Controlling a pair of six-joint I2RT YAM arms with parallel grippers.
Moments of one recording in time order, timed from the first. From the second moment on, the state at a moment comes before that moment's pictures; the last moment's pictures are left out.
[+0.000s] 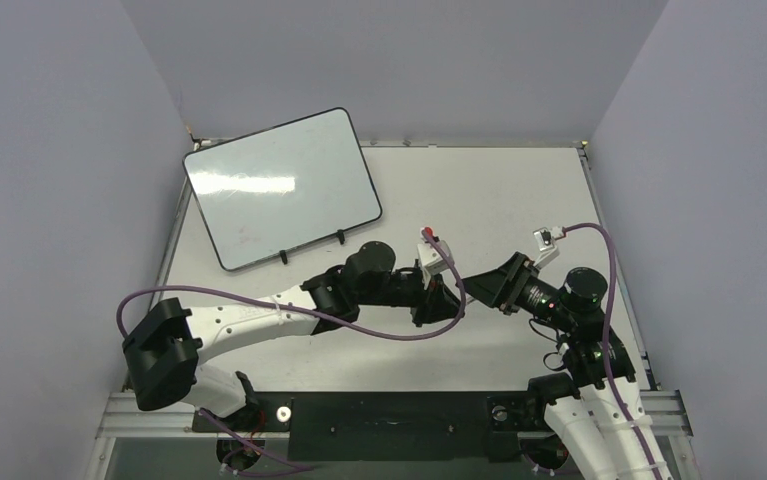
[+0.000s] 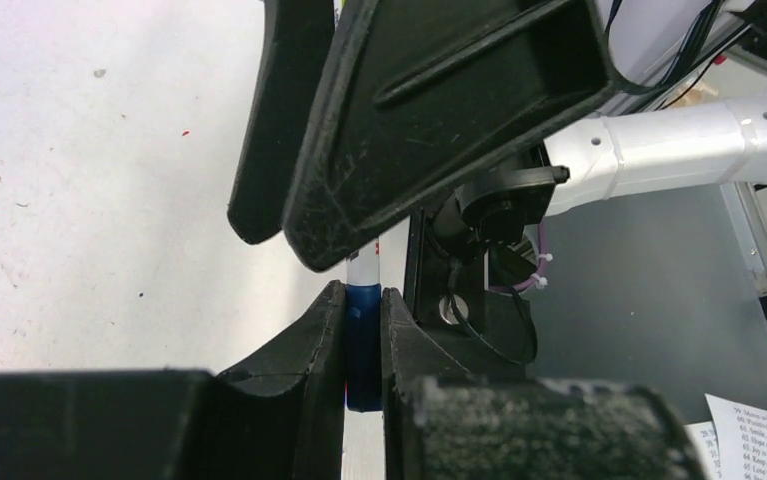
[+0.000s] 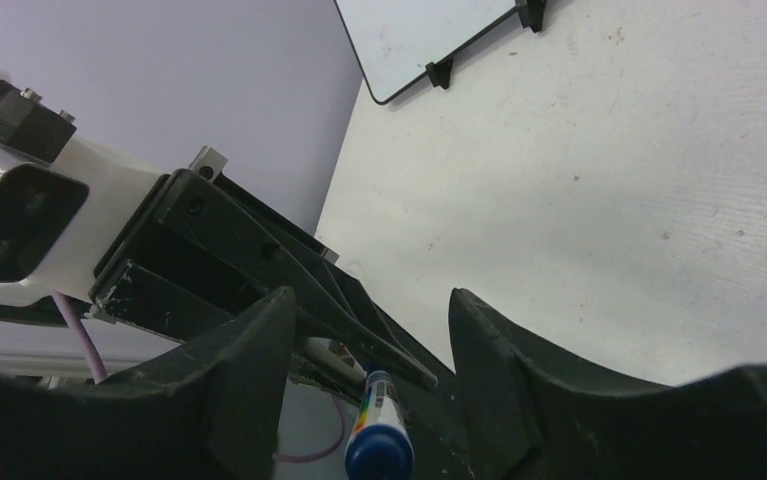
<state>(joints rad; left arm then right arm) -1.09 1.43 0.96 0.28 0.44 -0.30 0.20 0.48 0.57 -0.31 -0.68 0.90</state>
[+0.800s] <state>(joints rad) -1.04 1.40 1.00 0.14 0.48 -0.18 0.22 0.48 0.59 -0.36 -0.79 0.80</state>
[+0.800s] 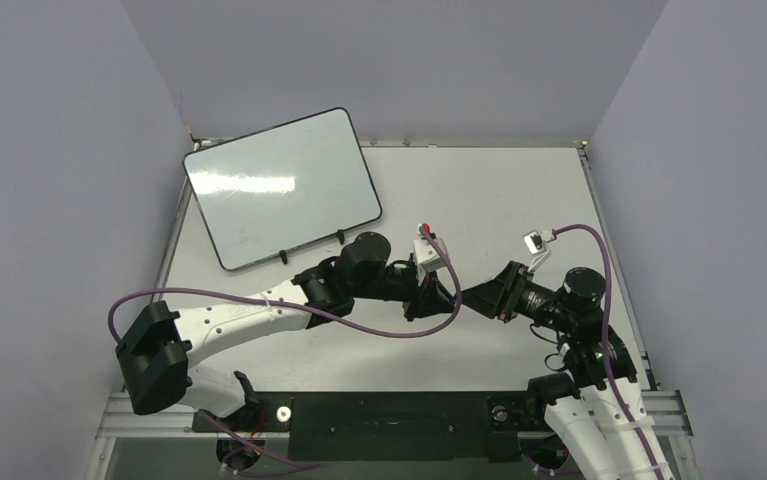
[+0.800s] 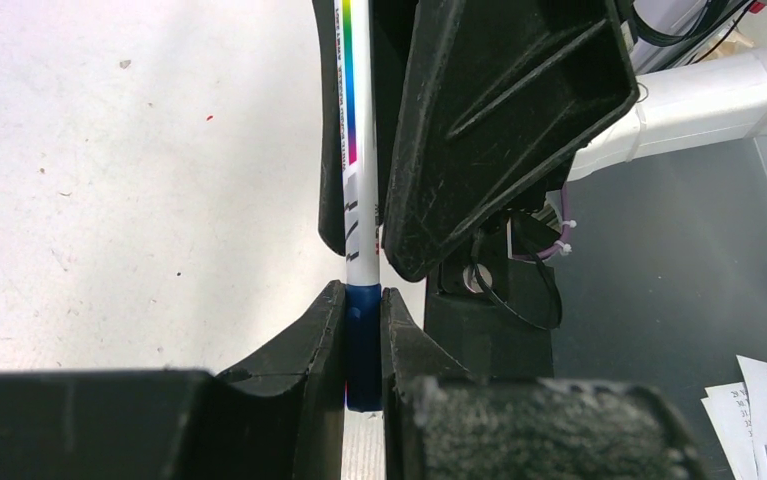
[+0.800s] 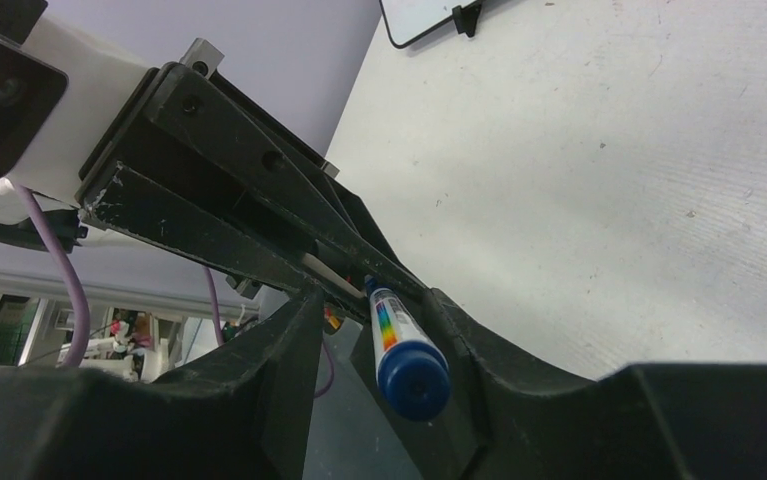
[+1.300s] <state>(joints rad) -1.04 1.40 1.03 0.12 0.50 -0.17 0.23 0.48 0.59 -0.36 -0.80 0.79</state>
